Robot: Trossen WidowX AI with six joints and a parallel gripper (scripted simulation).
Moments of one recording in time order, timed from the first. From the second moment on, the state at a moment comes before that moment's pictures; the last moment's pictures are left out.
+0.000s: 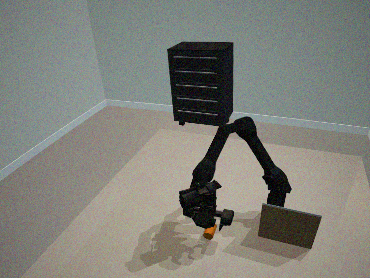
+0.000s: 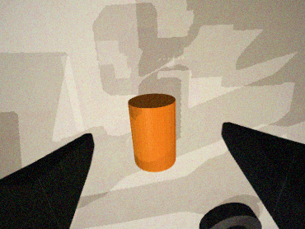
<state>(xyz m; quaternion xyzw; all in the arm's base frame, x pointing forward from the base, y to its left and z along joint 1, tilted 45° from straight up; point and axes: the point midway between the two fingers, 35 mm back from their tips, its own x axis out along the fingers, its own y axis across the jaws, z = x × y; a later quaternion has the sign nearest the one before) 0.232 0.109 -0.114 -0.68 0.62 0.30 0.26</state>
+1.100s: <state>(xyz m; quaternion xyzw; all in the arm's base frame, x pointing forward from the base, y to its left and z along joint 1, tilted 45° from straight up) 0.233 0.077 -0.145 -0.68 0.62 0.30 0.26</state>
